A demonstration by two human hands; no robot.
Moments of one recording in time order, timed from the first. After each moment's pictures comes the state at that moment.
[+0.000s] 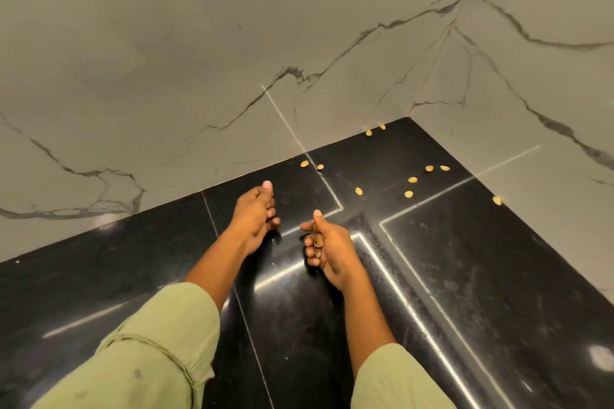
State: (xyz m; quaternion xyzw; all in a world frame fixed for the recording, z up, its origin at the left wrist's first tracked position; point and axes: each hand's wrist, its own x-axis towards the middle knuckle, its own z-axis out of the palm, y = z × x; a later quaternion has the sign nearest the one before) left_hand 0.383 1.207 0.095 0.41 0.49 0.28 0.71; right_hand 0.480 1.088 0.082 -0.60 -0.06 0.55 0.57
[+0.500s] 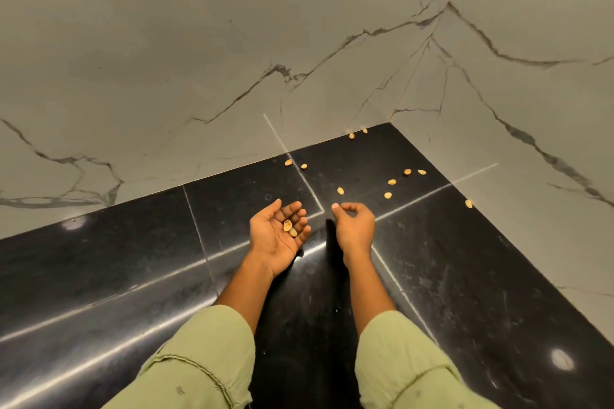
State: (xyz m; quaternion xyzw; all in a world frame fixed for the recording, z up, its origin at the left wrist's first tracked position) left_hand 0.410 1.133 0.099 0.13 0.36 0.28 0.88; right_hand 0.534 1.076 0.079 -0.81 -0.09 0.23 0.53
